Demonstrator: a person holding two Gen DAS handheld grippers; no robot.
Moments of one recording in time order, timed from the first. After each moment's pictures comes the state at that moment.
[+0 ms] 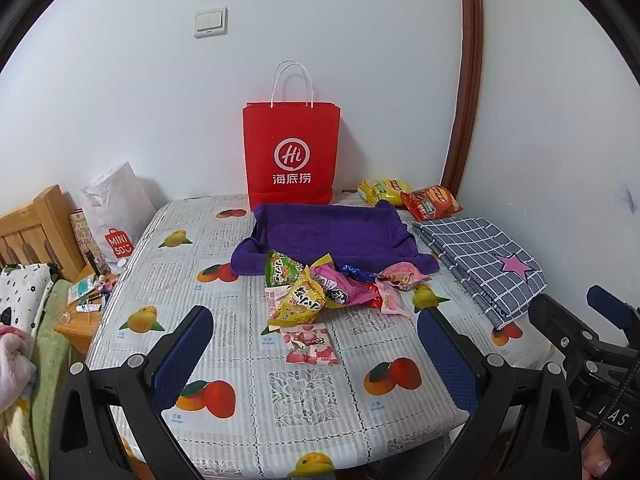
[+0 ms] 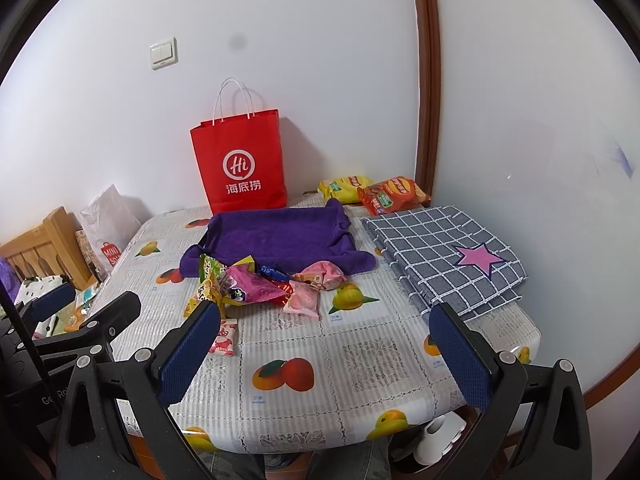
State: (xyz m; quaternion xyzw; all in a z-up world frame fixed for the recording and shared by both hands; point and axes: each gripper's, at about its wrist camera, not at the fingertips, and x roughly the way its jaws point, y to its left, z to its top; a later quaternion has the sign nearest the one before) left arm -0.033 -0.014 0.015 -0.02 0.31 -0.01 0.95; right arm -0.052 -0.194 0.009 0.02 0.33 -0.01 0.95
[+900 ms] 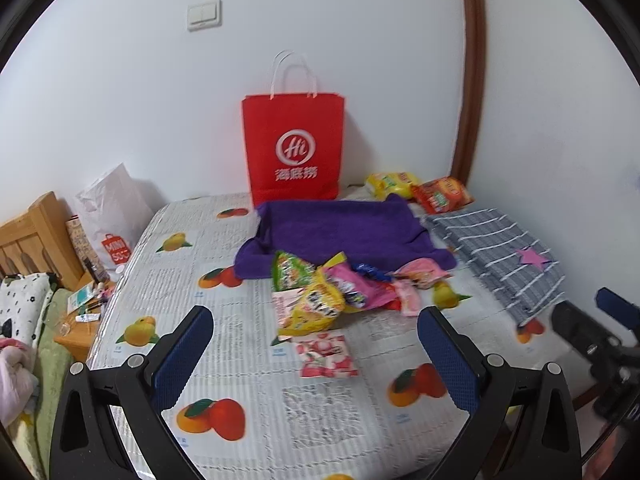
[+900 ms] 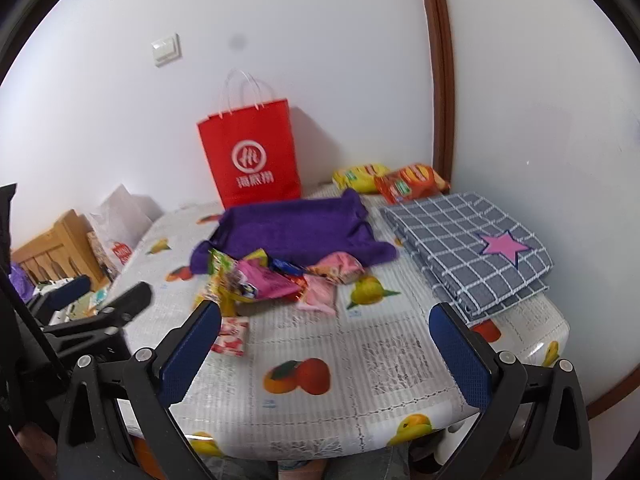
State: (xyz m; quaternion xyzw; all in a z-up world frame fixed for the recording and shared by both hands) left arm 0.004 -0.003 -0.012 0.01 0.32 0.00 0.95; right arm -0.027 -0.198 -0.026 0.05 0.34 0.01 0.94
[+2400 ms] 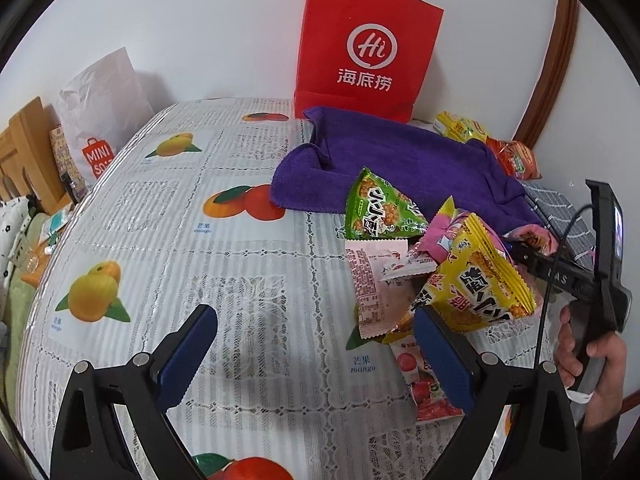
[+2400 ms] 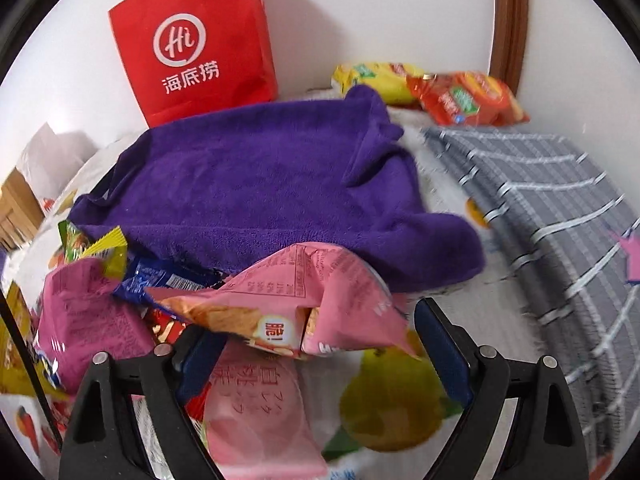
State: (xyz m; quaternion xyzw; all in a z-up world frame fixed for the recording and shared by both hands) left arm 0.106 0.079 -0.132 -0.07 0.42 0.02 0.90; right arm 0.211 -0.200 -0.208 0.04 0.46 0.05 0.89
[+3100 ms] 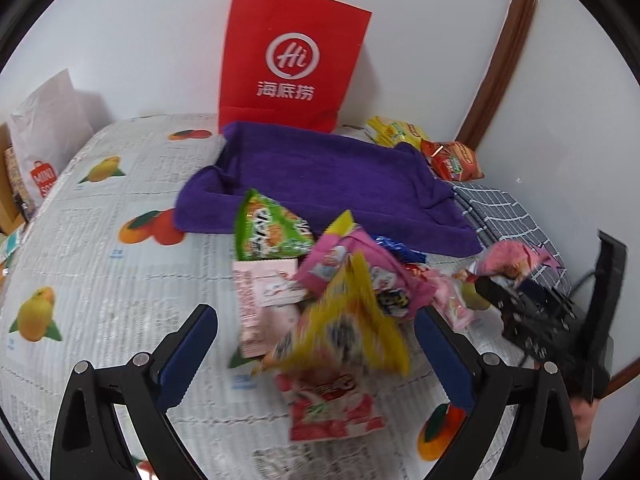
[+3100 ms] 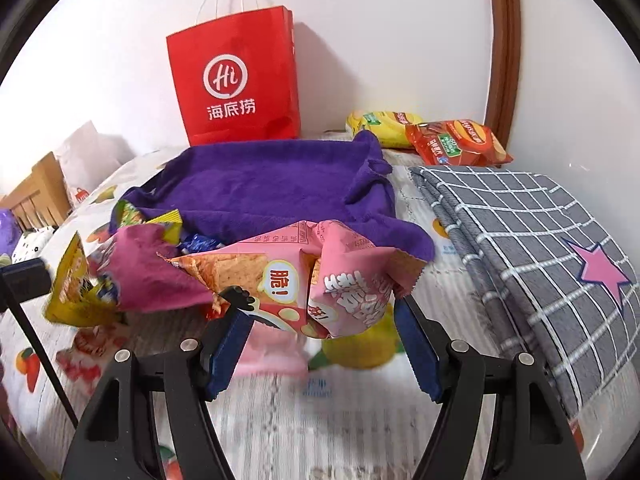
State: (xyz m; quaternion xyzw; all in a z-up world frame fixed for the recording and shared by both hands) left arm 0.117 0.020 -0.111 -0.09 0.41 -0.07 0.90; right arm 0.126 -0.216 -0.170 -0.02 0.38 0.08 0.92
